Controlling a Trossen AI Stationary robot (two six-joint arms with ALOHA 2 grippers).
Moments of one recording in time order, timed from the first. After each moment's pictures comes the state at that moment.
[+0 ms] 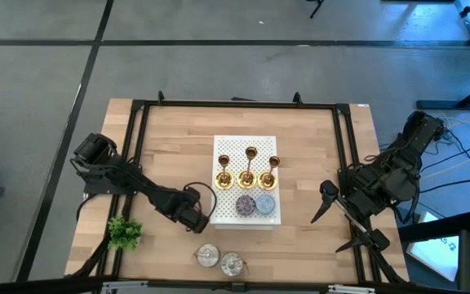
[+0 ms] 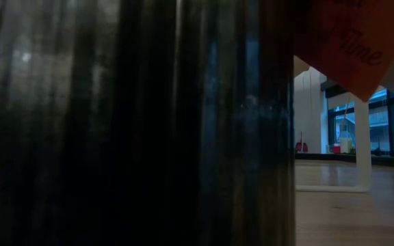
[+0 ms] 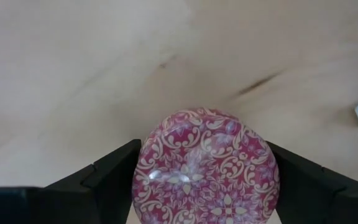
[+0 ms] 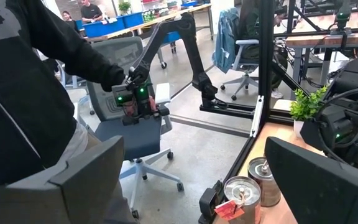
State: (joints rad) left arm -0.50 1.69 0.94 -0.66 -0.15 -1.51; right arm 0.85 0.98 1.09 -0.23 0.18 0.23
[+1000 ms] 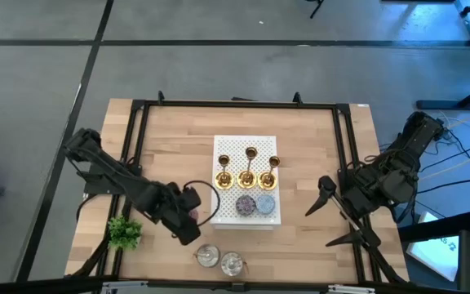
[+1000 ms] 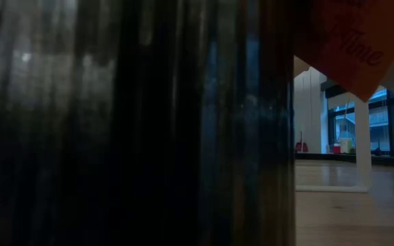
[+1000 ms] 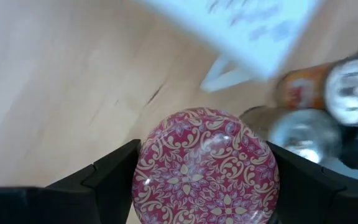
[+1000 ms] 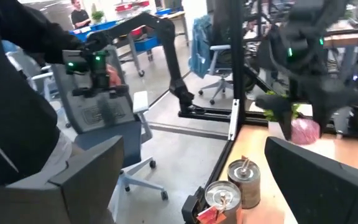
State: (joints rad) left arm -0.58 1.56 1.42 -1.13 -0.25 -1.16; right arm 0.85 1.00 1.09 -0.21 0.30 0.25
